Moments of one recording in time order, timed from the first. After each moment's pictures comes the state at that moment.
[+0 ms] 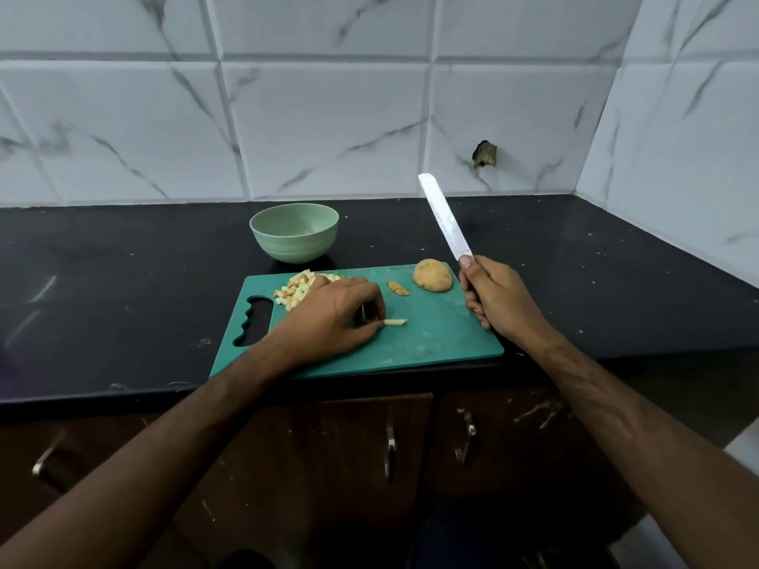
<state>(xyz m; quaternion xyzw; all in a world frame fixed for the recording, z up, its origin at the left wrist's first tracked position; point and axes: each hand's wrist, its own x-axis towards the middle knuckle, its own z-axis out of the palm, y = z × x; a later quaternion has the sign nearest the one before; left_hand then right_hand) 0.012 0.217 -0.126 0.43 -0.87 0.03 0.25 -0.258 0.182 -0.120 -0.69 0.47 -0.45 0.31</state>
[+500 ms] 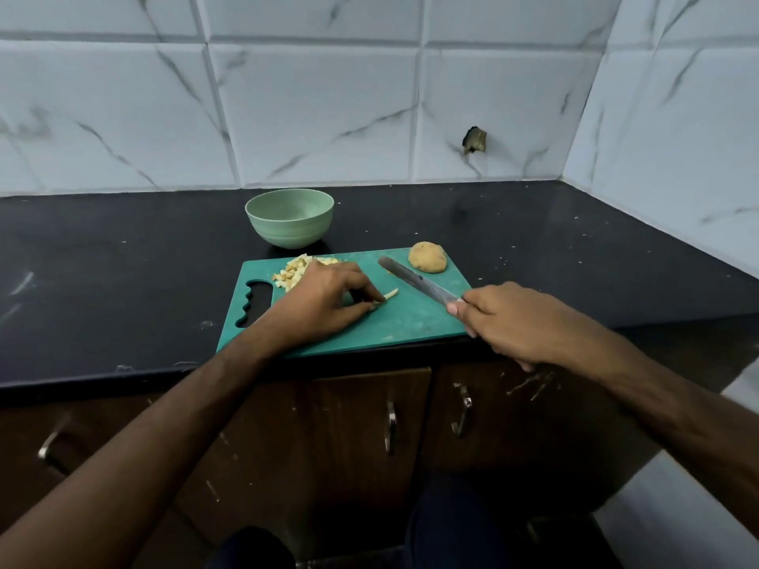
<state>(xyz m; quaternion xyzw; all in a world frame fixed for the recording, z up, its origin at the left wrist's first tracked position) 0.025 0.216 -0.129 0.39 -0.87 -0.02 0.29 -0.252 0.280 -0.065 -0.81 0.58 -0.01 0.12</state>
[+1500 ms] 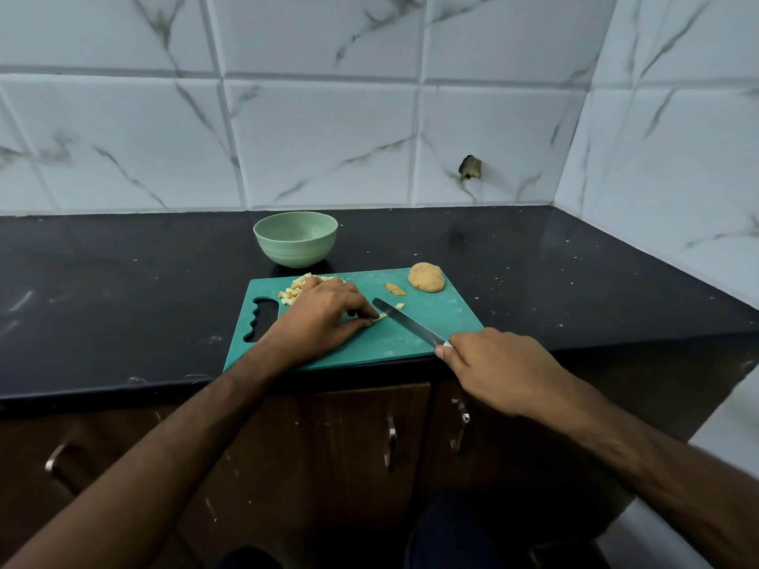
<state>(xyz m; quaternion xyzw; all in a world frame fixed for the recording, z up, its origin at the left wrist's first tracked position) 0.026 0.229 -0.126 0.43 -0.86 0.05 0.27 -0.237 0.299 -0.096 -0.82 0.58 0.00 0.00</state>
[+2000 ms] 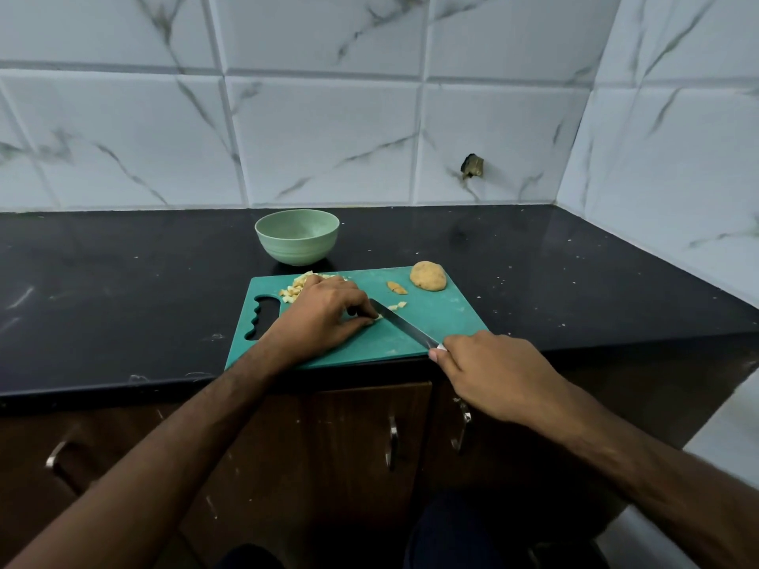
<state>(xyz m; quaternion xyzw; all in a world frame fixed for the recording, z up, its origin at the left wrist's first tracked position) 0.027 0.230 -0.127 0.43 -0.85 0.04 0.29 -0.228 0.308 -0.096 -0.82 0.57 -0.02 -0.02</state>
